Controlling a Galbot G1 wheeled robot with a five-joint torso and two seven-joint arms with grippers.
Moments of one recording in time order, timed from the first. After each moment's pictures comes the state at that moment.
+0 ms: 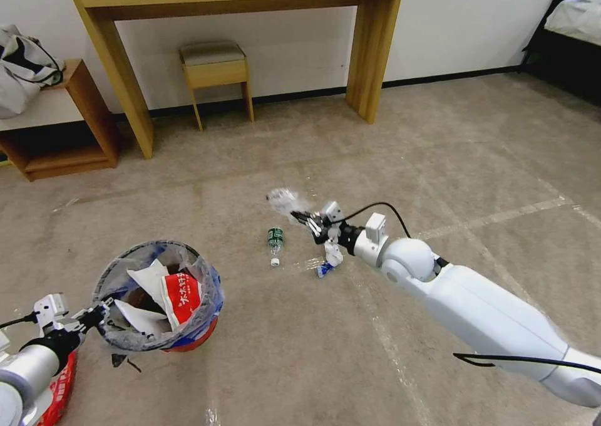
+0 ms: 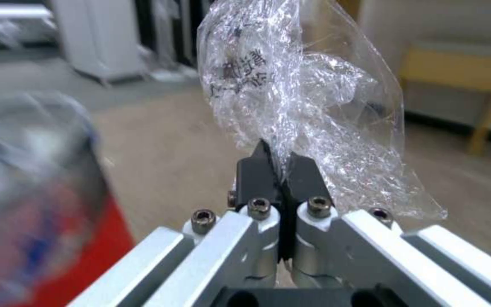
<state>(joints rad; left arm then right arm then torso) 1.61 -1.23 -1.14 -2.13 -1.09 0.74 -0.08 -0.45 0.87 -0.39 1.73 0.82 -0.02 -0.25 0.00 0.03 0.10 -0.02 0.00</state>
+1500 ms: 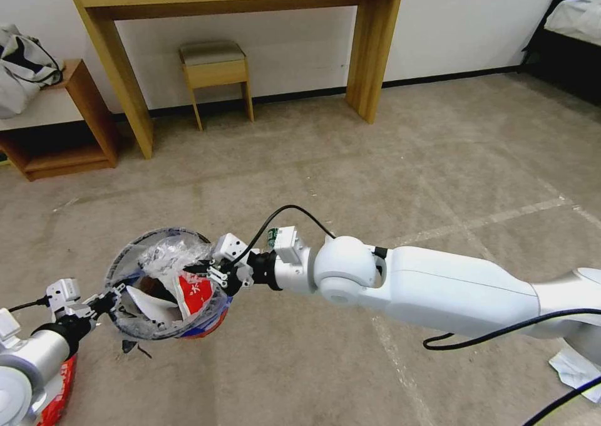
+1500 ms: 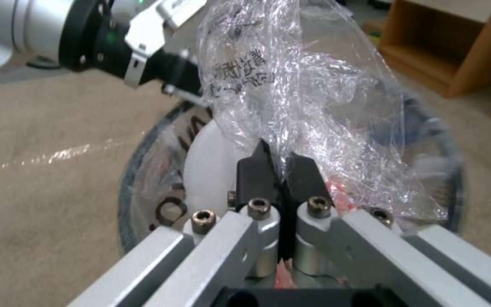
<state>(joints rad) 1.58 -1.21 -1.11 -2.16 -1.12 0.74 -0.09 0.01 1.04 -0.96 1.88 0.99 -0.24 -0.09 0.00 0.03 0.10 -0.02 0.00</state>
